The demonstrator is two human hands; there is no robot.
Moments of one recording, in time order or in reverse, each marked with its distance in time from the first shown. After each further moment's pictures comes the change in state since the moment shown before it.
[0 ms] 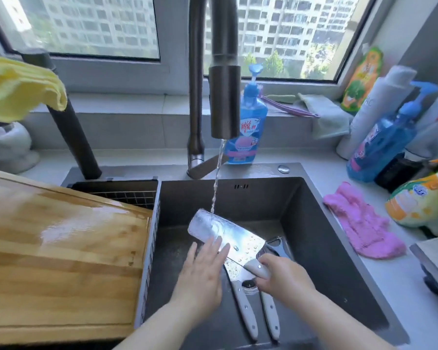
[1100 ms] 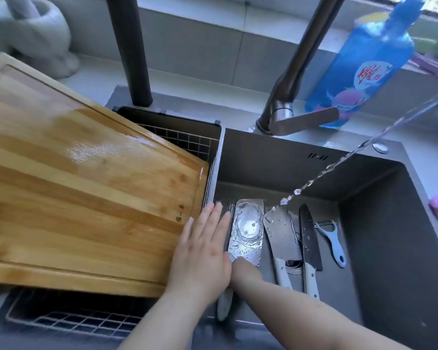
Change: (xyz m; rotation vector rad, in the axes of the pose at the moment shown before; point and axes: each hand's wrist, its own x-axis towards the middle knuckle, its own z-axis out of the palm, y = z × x) left_hand -0.033 -0.078 0.010 -0.281 0.083 -0.382; right_hand 0.089 -0.112 0.159 0.001 -0.547 0.235
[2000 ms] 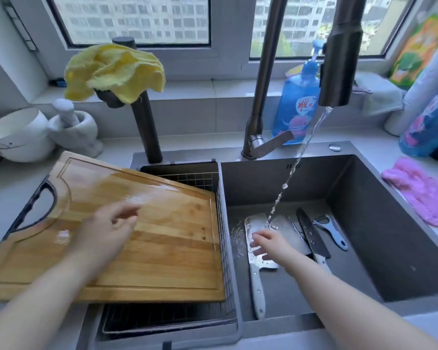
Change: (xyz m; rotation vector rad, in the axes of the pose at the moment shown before) left_hand -0.038 -0.098 -0.184 -0.257 0.150 -0.168; right_hand -0.088 -0.003 -0.043 0.925 0.256 -0.316
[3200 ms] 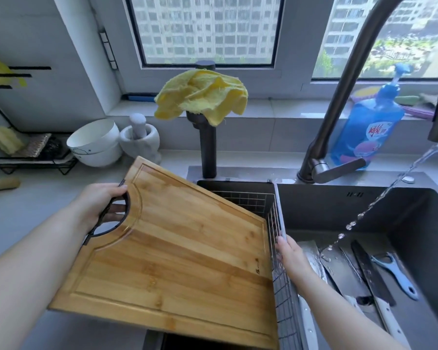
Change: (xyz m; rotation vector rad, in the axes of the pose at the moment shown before) left_hand 0.086 -0.085 -0.092 -0.680 0.003 -0.486; right_hand 0.017 -0.052 0.071 0.134 0.105 -0.162
